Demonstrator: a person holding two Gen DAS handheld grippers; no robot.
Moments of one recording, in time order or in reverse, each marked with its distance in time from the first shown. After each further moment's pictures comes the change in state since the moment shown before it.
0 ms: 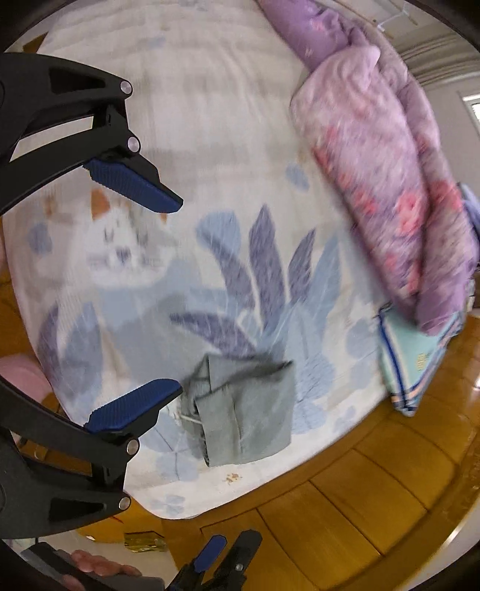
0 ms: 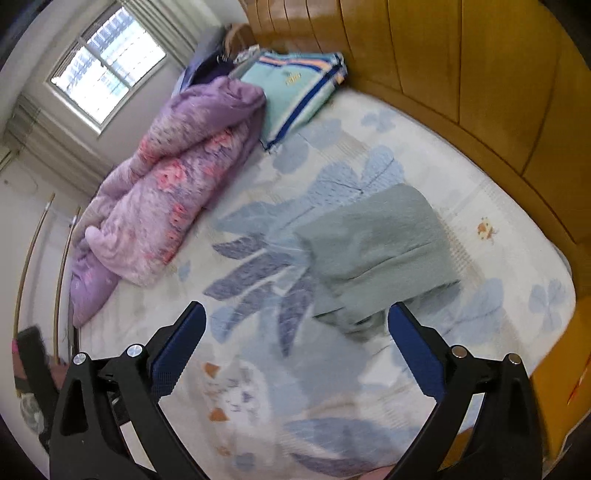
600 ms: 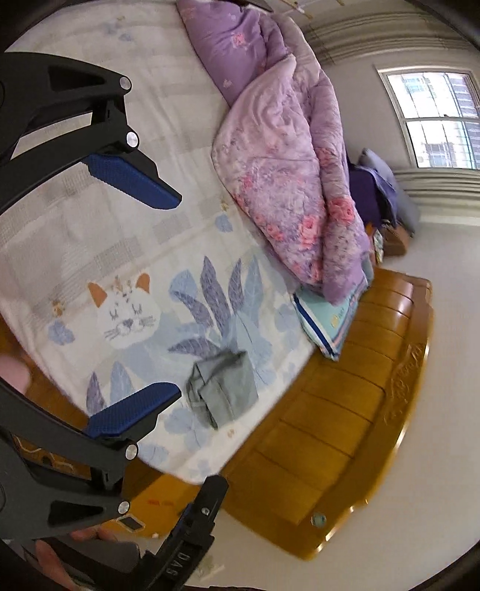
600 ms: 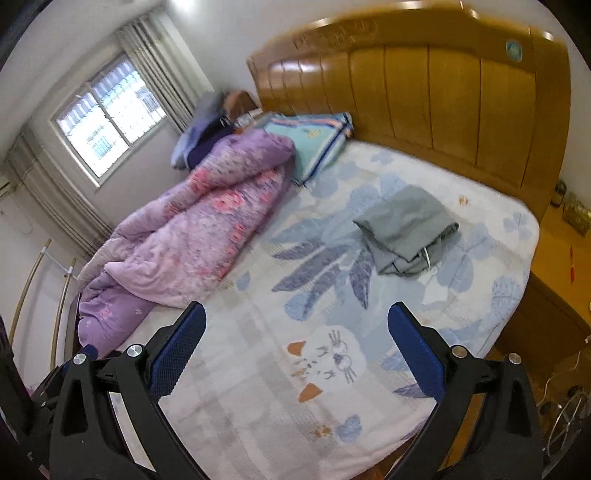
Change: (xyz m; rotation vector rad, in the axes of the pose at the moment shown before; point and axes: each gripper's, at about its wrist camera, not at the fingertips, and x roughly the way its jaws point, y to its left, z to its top) left arm -0.219 0.166 -0.085 0.232 -0.313 -0.179; right arm -0.141 0.234 -0.192 0.057 -0.314 -0.088
